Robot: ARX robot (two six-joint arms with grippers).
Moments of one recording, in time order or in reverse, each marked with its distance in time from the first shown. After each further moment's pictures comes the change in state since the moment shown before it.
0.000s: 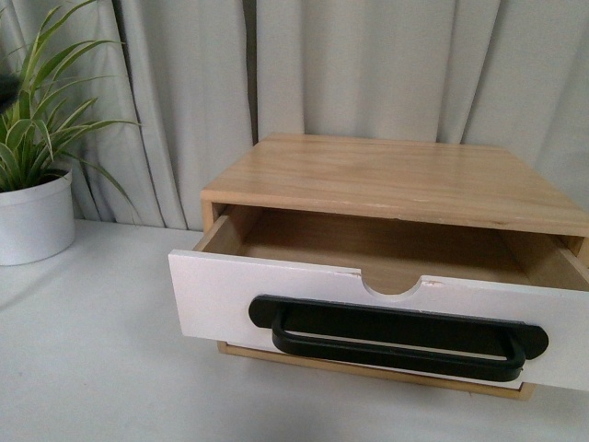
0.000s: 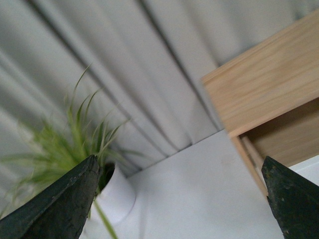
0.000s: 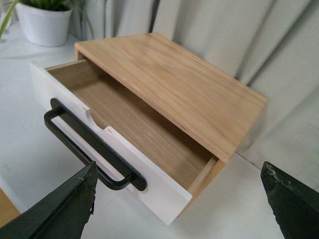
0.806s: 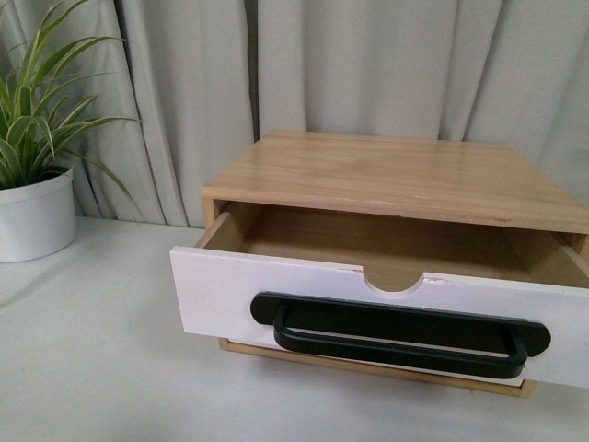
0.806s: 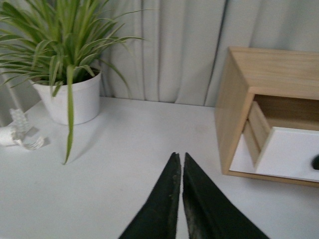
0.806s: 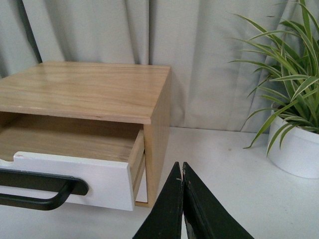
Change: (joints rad) left arm 0.375 -0.362 -0.306 -0.124 0.272 -0.595; right arm 0.020 -0.276 -0.309 0.194 0.443 0.344
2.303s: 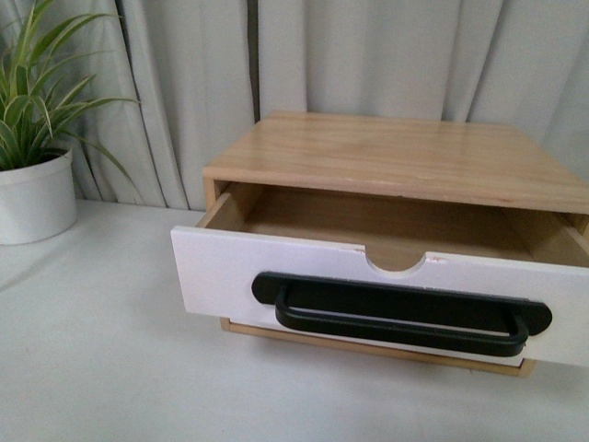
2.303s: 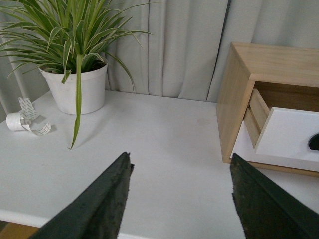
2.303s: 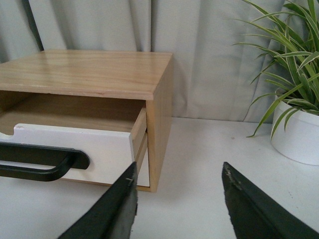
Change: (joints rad) left arm 0.012 -0.418 -0.079 -0.330 0.008 -0.011; right arm 0.001 -0.240 -0.126 -0.110 0.000 0.003
